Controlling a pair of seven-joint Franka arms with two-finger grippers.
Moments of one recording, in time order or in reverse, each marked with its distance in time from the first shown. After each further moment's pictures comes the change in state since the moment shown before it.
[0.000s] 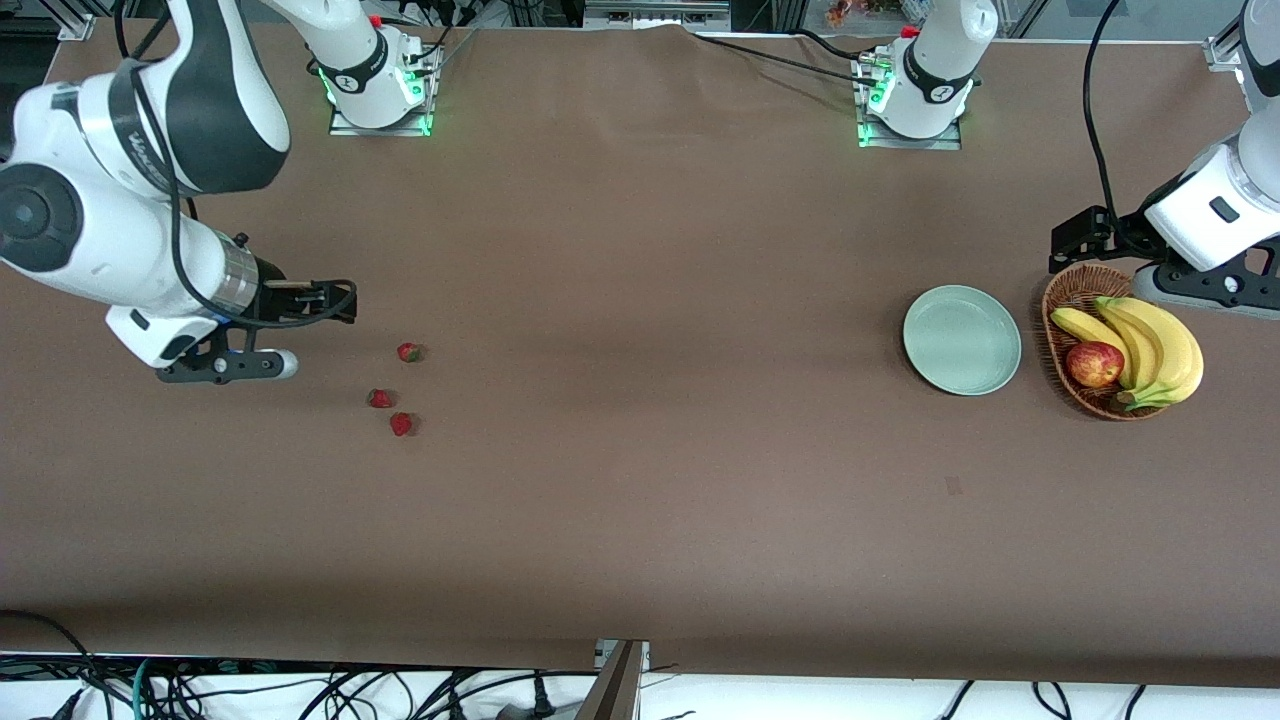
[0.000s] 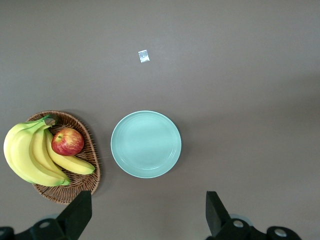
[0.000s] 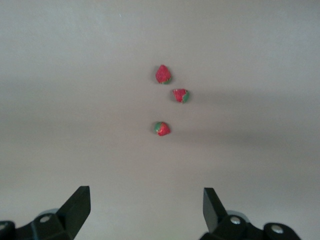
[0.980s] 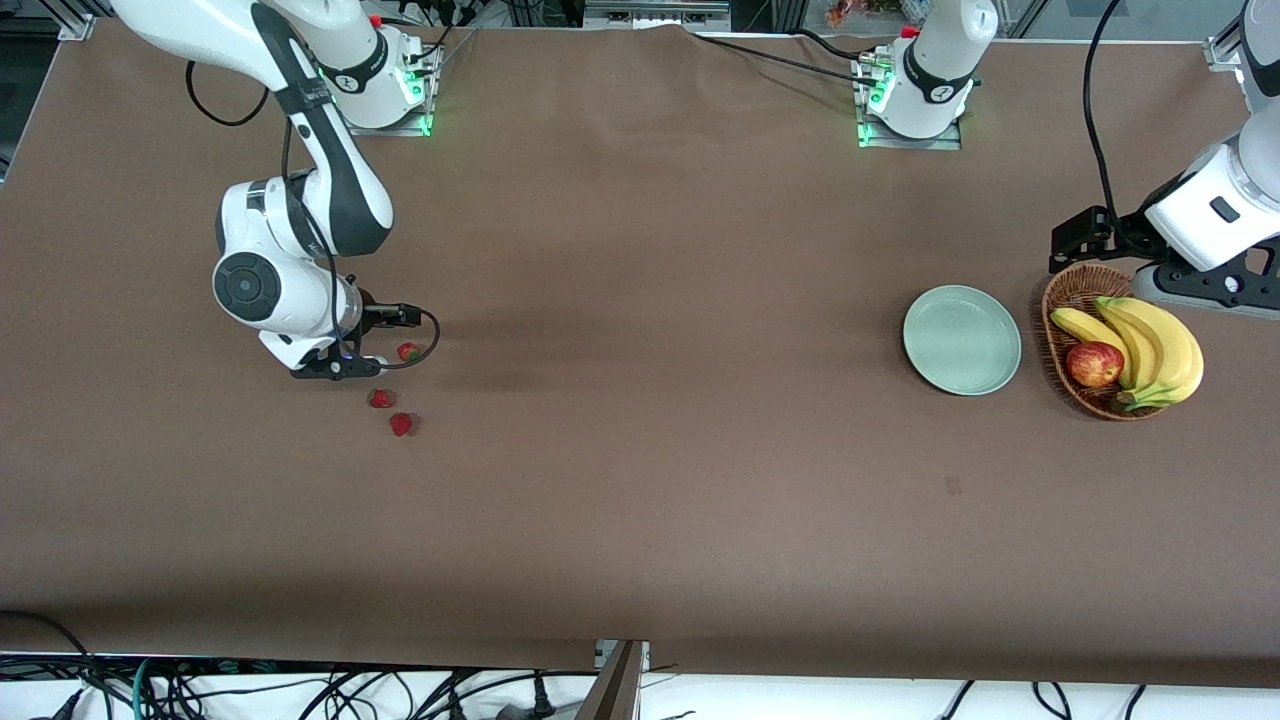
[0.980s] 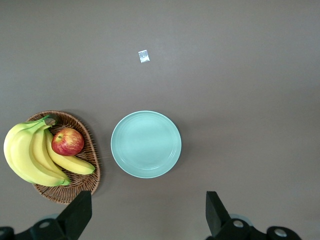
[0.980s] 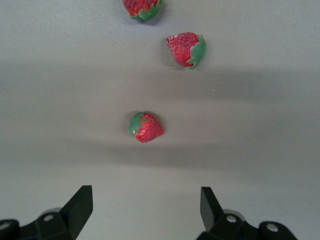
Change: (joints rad) left arm 0.000 0.000 0.000 0.000 0.000 0.000 0.000; right arm 0.004 0.042 0.007 -0.537 0.000 0.529 0.000
